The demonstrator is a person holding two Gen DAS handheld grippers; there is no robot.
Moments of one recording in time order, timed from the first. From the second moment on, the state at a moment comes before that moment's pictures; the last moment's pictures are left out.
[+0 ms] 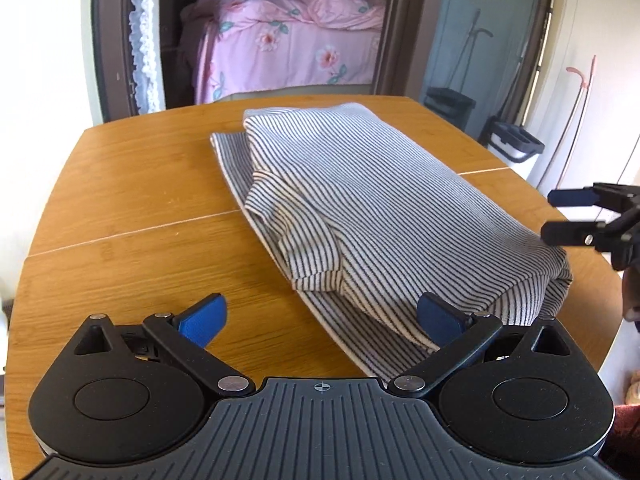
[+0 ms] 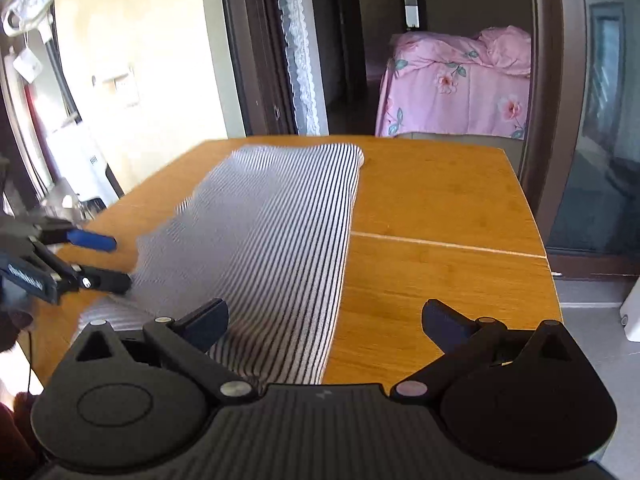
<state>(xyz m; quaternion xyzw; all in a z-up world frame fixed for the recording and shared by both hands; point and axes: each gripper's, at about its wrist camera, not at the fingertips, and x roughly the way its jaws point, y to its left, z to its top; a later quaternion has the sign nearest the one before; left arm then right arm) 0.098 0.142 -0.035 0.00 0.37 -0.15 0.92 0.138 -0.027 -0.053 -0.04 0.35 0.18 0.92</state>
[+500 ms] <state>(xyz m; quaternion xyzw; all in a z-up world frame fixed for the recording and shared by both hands) 0.087 0.145 -0.015 0.00 0.35 -0.09 0.93 0.122 0.006 -0.025 -0.04 0.29 0.27 0.92</state>
